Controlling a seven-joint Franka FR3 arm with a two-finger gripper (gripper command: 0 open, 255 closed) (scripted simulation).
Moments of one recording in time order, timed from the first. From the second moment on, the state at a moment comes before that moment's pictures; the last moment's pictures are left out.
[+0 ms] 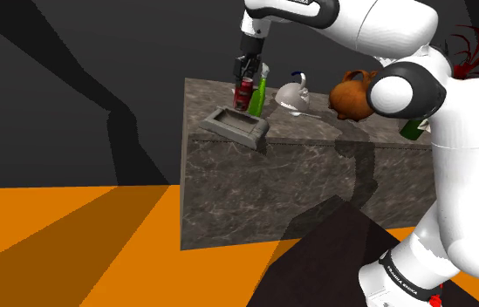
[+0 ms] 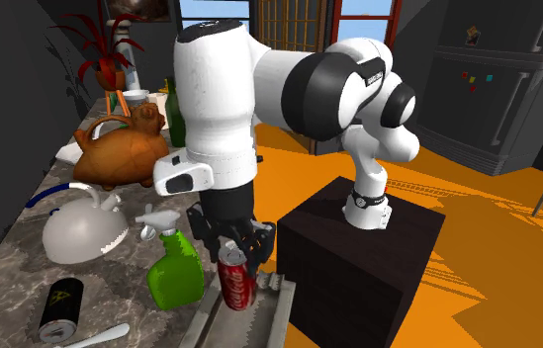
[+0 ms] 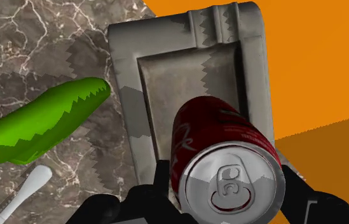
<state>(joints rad) 0.23 0.63 -0.27 -0.96 0.17 1.56 -0.29</state>
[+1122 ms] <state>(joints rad) 0.26 0.58 -0.27 -1.17 0.16 1.73 -0.29</state>
